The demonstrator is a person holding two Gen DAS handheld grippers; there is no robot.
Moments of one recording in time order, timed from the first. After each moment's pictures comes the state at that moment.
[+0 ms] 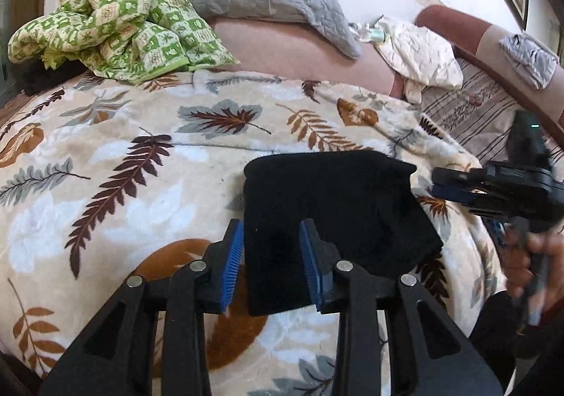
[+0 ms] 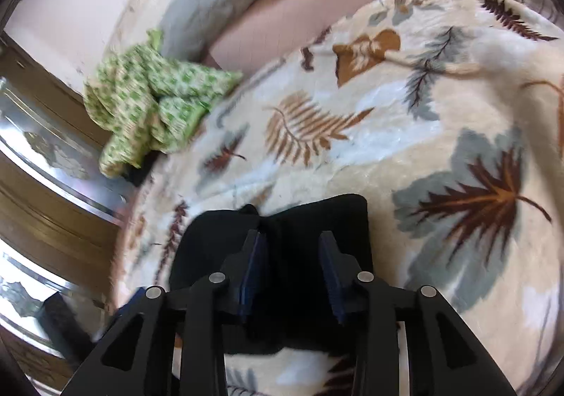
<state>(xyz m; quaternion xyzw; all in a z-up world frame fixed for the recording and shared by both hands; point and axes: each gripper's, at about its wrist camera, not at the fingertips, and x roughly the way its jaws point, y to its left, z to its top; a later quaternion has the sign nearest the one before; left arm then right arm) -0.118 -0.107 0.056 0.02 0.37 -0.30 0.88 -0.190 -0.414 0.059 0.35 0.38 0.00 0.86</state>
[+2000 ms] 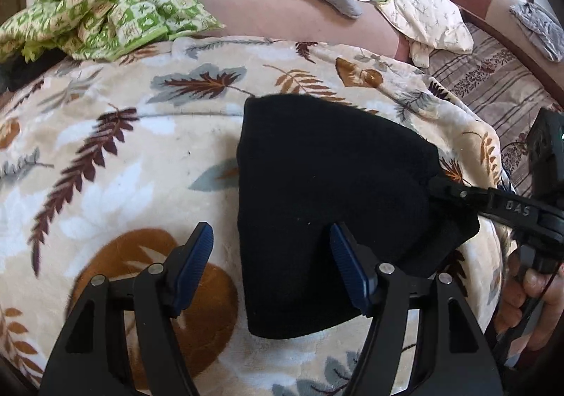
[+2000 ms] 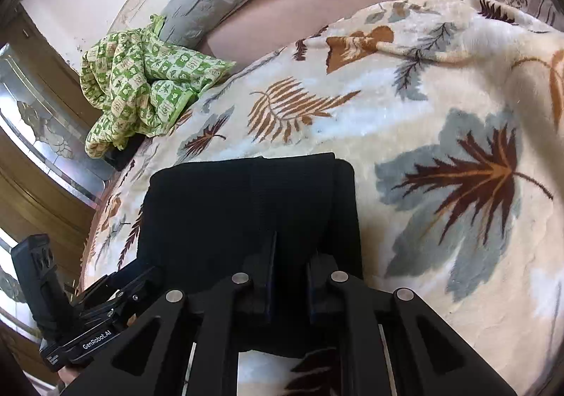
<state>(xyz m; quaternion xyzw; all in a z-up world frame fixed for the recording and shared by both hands) -0.112 -0.151 0.031 0.06 0.42 -0.29 0.86 -0.195 -0.395 0.023 0.29 0.38 -0.03 0.88</state>
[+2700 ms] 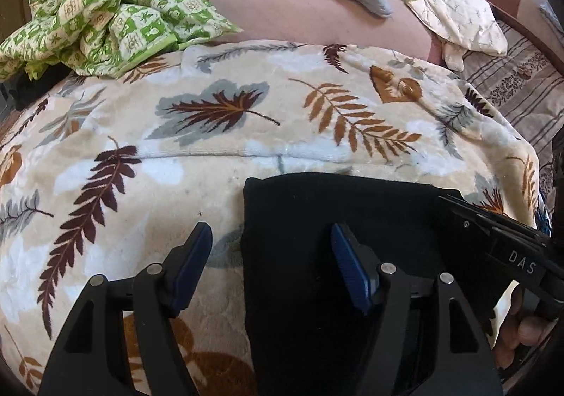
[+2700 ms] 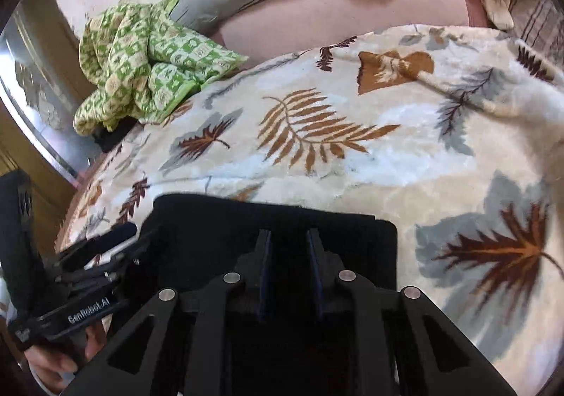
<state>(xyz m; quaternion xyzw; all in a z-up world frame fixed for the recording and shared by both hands) -0.055 -0.183 0.024 0.08 0.42 -0.23 0.87 -0.134 -0.379 0.024 0.22 0.39 -0.04 0.90</state>
